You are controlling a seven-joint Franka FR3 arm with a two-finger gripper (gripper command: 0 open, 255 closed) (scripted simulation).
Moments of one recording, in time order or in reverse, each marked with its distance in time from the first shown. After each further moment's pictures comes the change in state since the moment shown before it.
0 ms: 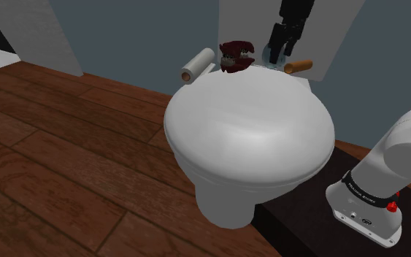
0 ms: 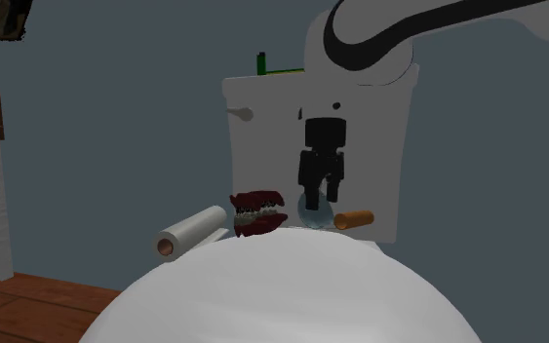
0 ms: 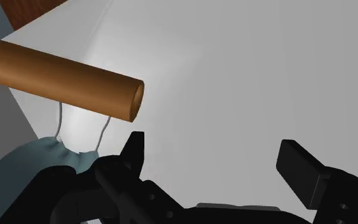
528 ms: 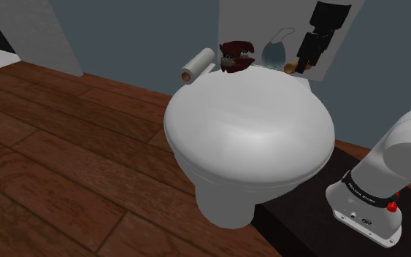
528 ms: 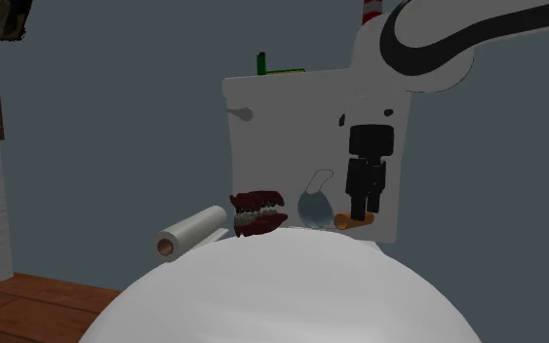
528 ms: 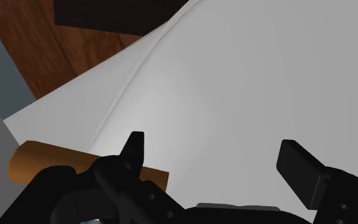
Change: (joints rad) arm -0.011 -0.250 -0.072 -0.209 0.013 -0.037 -0.047
